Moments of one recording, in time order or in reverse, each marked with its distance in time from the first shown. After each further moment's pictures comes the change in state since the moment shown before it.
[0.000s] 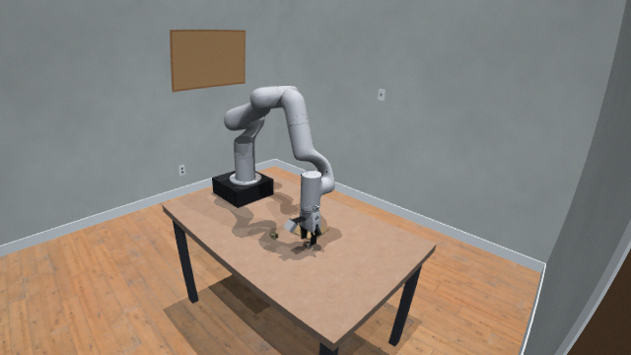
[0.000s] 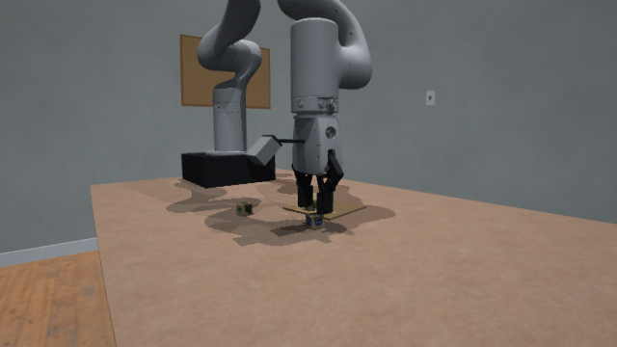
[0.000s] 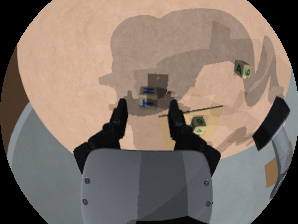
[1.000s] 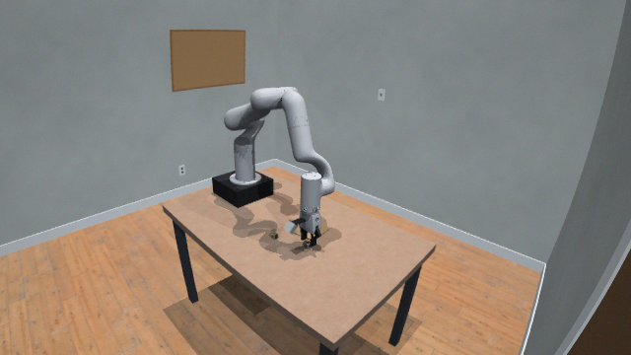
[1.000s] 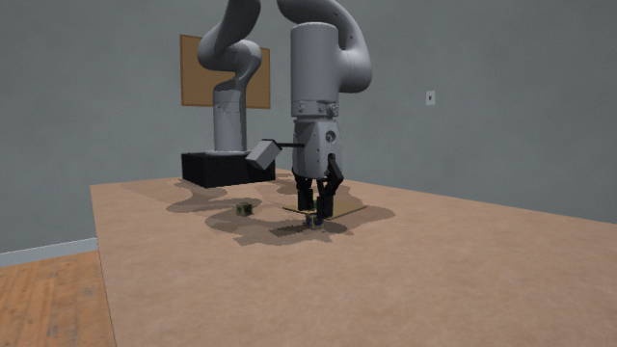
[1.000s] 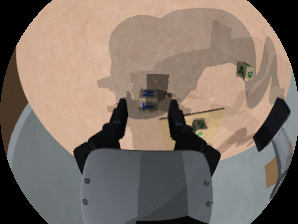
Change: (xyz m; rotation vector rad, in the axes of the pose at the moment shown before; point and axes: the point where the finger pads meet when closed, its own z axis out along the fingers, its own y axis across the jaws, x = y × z) arm 0.000 0.000 0.007 0.000 0.000 0.000
